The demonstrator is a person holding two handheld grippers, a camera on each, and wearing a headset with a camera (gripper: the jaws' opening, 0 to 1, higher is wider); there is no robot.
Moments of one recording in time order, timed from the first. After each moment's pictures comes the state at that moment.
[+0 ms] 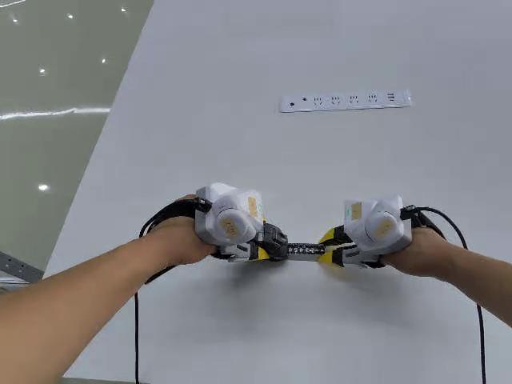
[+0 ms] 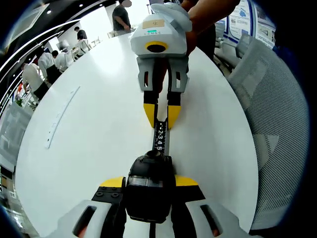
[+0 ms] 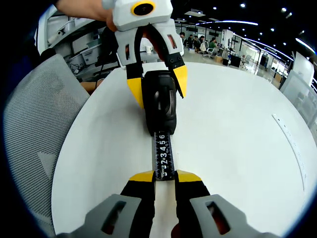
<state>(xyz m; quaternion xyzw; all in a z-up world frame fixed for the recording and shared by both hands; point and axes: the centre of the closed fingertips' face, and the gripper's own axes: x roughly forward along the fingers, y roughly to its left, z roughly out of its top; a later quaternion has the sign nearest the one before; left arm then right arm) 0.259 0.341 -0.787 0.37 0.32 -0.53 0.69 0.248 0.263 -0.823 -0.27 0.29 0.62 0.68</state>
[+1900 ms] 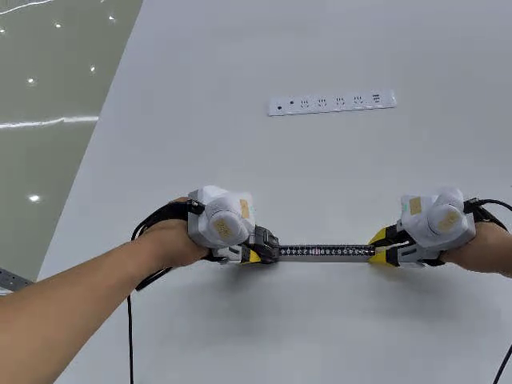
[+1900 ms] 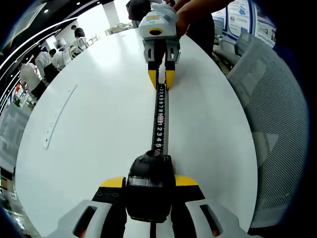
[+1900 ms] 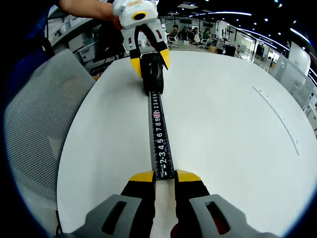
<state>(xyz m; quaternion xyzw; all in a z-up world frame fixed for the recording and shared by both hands) 0.259 0.340 -0.789 0.38 0.33 -0.54 0.68 0.242 0.159 -0.819 -0.27 0.33 0.60 0.68</state>
